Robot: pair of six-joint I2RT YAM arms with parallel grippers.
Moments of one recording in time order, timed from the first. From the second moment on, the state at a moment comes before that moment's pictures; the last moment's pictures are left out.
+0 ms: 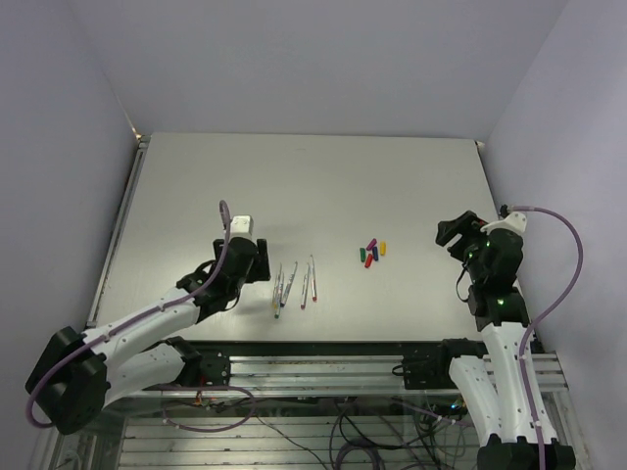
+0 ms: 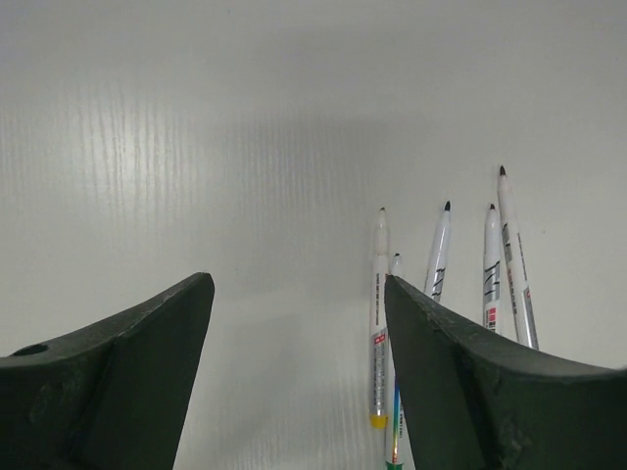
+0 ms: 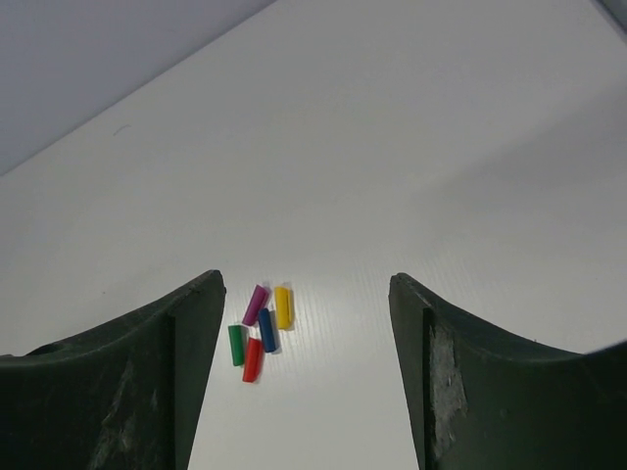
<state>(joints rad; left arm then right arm) -0.71 0.99 0.49 -0.14 -0.45 -0.51 -0.06 0.62 0.59 -0.26 0.04 0.45</state>
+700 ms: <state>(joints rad) -0.75 1.14 0.53 -0.17 -0.36 -0.52 -0.06 0.61 0.59 -0.26 0.03 0.45</state>
